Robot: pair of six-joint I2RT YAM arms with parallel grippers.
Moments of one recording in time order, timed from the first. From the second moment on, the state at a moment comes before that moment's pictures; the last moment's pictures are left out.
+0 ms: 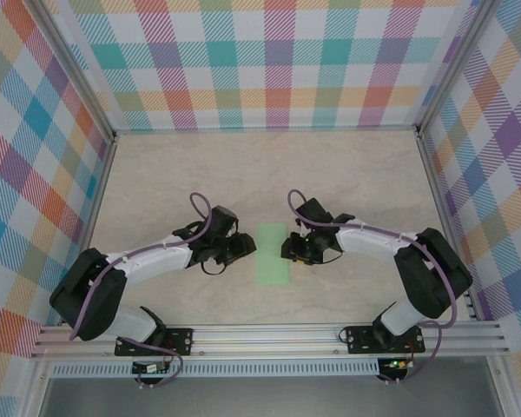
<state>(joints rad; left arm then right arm) -0.68 1.42 0.71 -0.25 0.22 -1.03 0.67 1.56 0.83 -0.45 -0.35 0.81</state>
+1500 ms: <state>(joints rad) -0.68 1.56 0.71 -0.10 0.35 -1.06 0.67 1.69 0.88 -0.44 -0.38 0.82</state>
